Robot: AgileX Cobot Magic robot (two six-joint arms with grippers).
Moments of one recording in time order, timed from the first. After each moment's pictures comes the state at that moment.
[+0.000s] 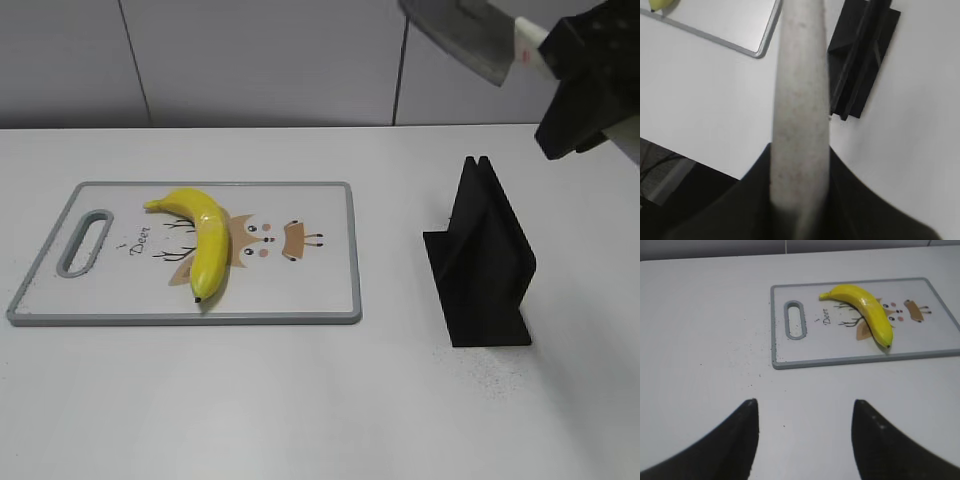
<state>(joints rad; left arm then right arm) 0.03 0.20 -0.59 -0.21 1.07 0.33 0.40 1.41 -1.36 0.13 1.23 0.03</state>
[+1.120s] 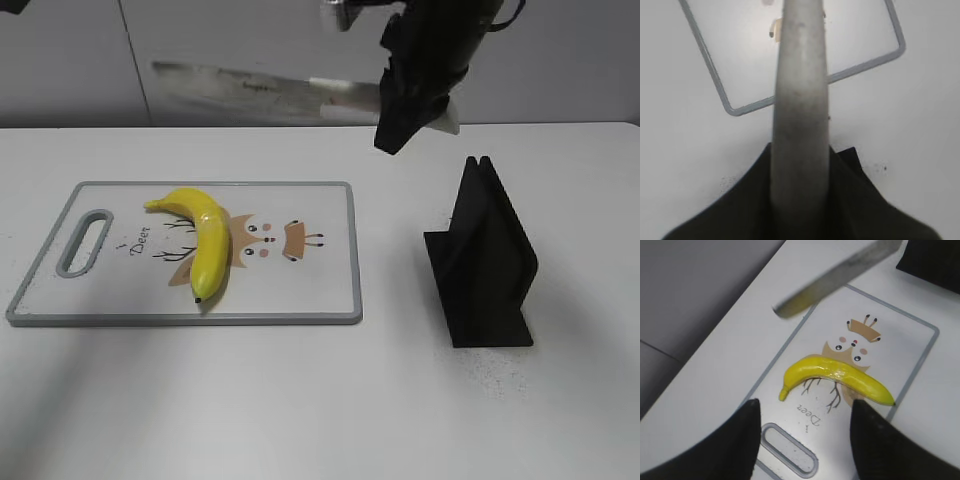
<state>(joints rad) 0.03 1.53 -1.59 -0.57 1.21 1.26 0.45 2.00 -1.85 0.20 1.23 -0.77</state>
